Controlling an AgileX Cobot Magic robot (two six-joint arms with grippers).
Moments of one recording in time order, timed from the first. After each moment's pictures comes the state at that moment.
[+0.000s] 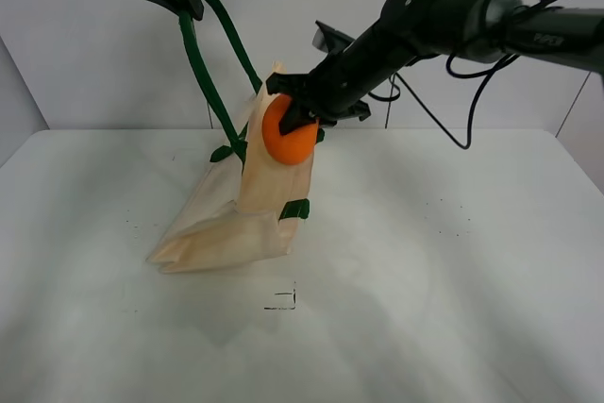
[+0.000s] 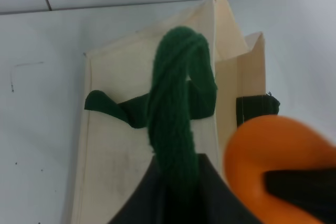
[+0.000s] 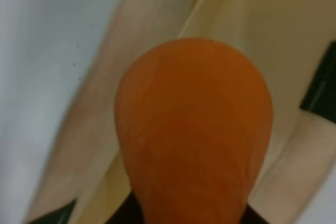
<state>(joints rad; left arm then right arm) -0.34 1.95 -2.23 0.01 1.19 -0.24 0.44 2.13 -1.80 0.65 0.81 -0.23</state>
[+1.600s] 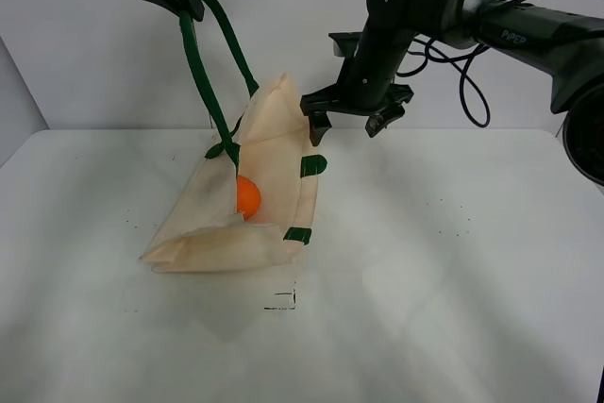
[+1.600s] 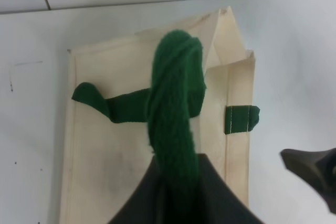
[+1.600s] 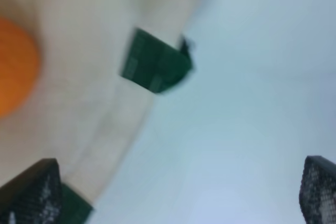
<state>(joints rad) -0.34 1.95 -2.23 0.00 1.19 -0.24 0.42 2.23 -2.07 0.09 1.14 0.03</state>
